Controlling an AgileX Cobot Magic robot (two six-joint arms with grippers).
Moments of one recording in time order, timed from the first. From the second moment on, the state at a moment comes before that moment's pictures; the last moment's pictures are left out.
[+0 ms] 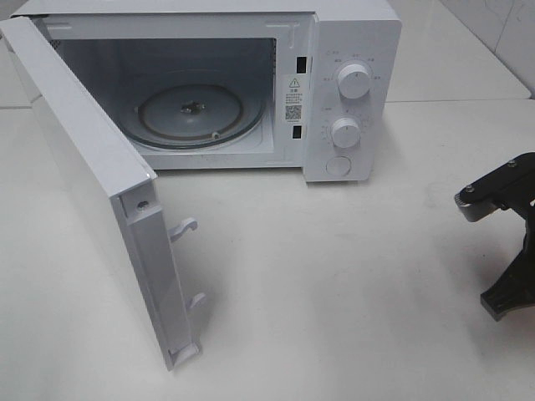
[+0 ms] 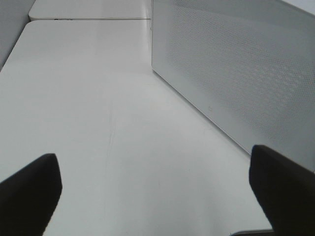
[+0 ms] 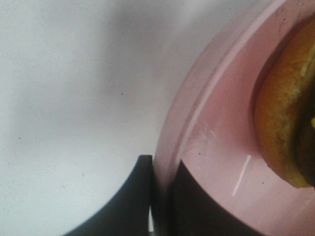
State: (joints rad) left arm 0.07 -0.01 -0.52 -0.16 1.08 0.11; right arm 0.40 1.49 -0.62 -0.57 0.84 0.48
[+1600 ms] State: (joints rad) left arm 0.07 -0.01 -0.52 -0.16 1.08 0.11; right arm 1.08 1.34 -0.60 -0.61 0.95 0.29
